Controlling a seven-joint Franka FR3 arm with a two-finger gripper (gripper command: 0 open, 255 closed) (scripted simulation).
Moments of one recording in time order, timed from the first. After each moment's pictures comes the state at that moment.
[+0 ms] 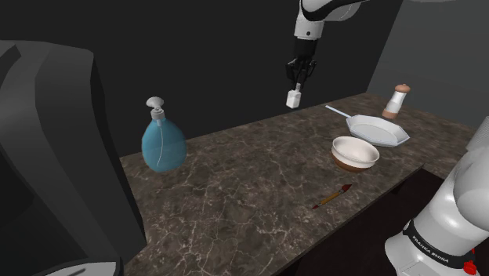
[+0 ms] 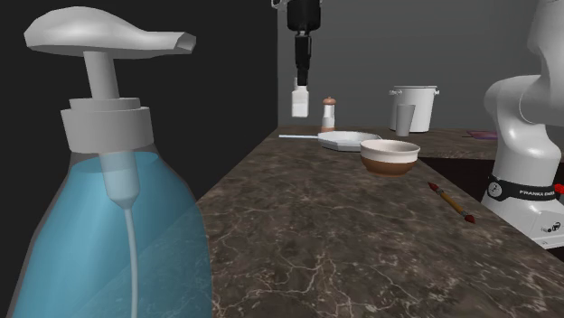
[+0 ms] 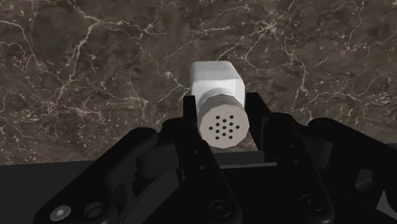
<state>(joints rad) 0.03 -0.03 -0.13 -1.83 0.01 1.80 0.07</state>
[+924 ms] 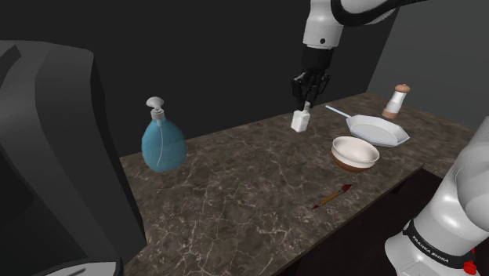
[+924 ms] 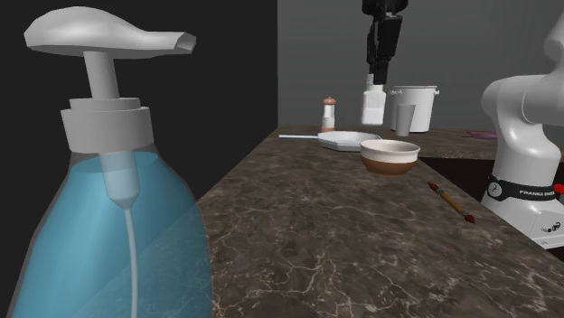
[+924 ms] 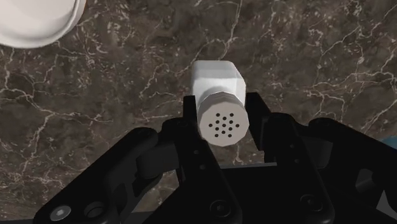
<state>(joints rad) 0.14 -0.41 0.04 -2.22 0.03 1.81 0.33</state>
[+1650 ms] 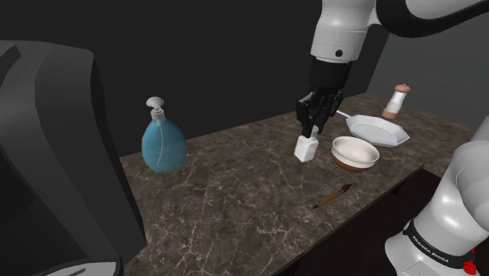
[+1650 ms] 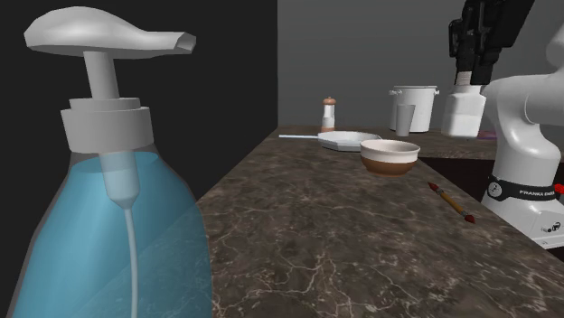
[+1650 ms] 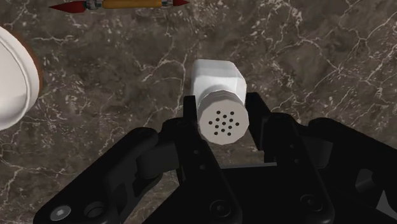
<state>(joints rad) 0.25 -0.59 0.22 -2.36 0.14 1.78 0.57</state>
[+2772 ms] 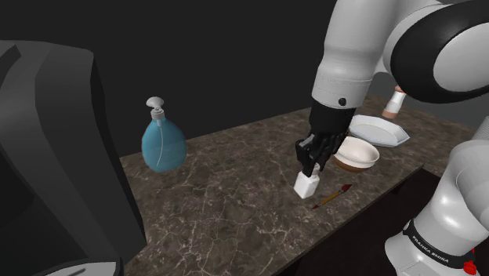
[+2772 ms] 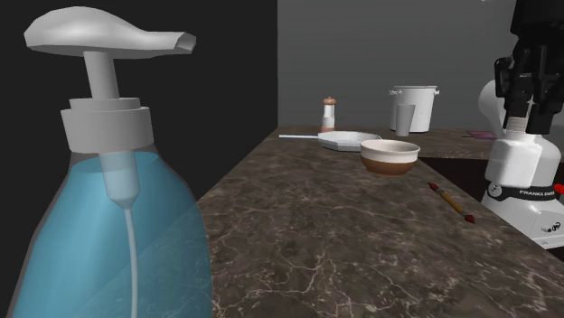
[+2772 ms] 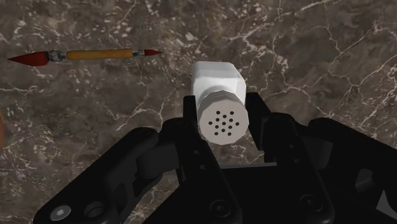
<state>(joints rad) 0.32 -0.64 0.34 -2.53 0.22 1.91 0.68</state>
